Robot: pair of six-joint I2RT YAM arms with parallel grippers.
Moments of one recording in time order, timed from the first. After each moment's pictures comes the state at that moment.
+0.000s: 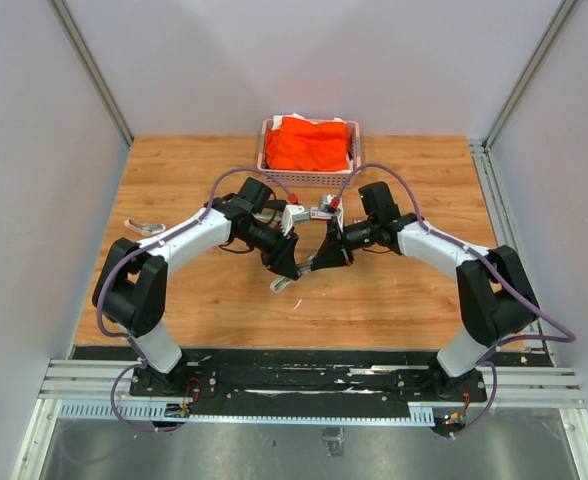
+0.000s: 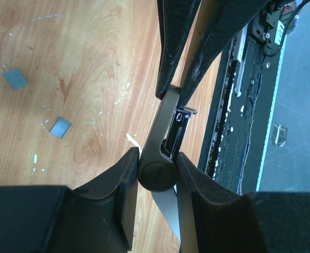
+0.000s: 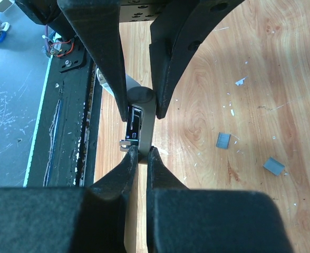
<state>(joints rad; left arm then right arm) -0.52 1.67 1.18 -0.64 0.87 0.35 0.46 1.62 1.00 -0.21 -1.14 -0.35</state>
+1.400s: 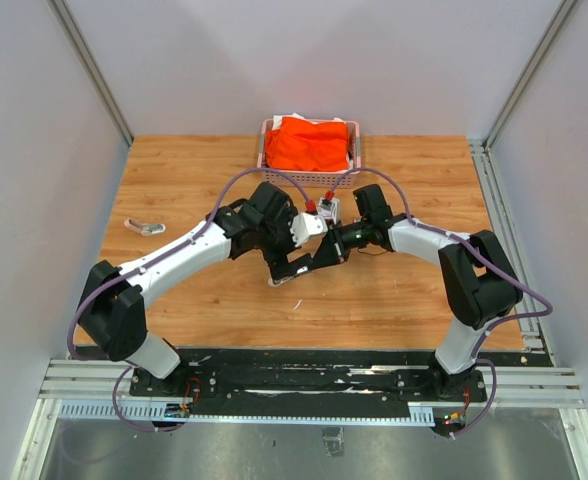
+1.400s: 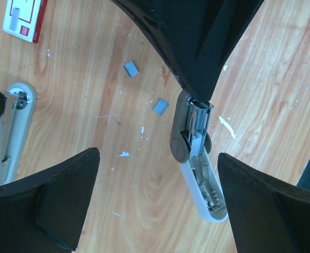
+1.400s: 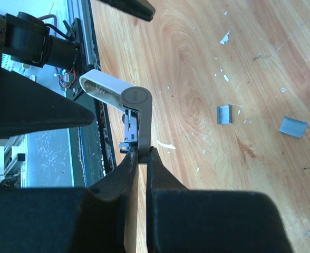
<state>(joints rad) -0.68 1.52 1.19 -0.61 0.30 0.52 0.45 1.75 1.01 -0.14 -1.06 0.04</state>
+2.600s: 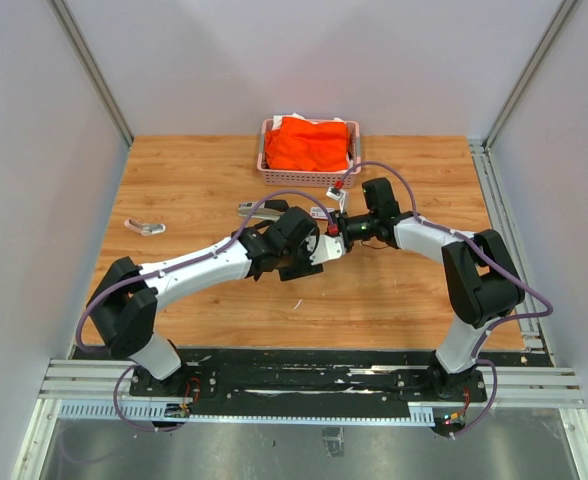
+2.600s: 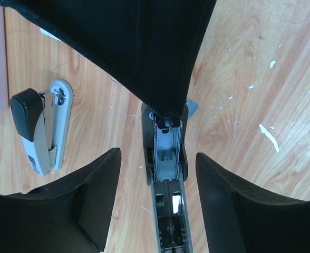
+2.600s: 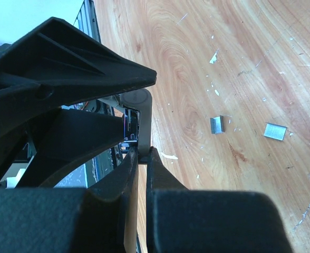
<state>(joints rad) -0.88 1.56 1.13 -0.48 -0.11 0.57 0.40 1.75 1.02 -0.03 -1.09 0.21</state>
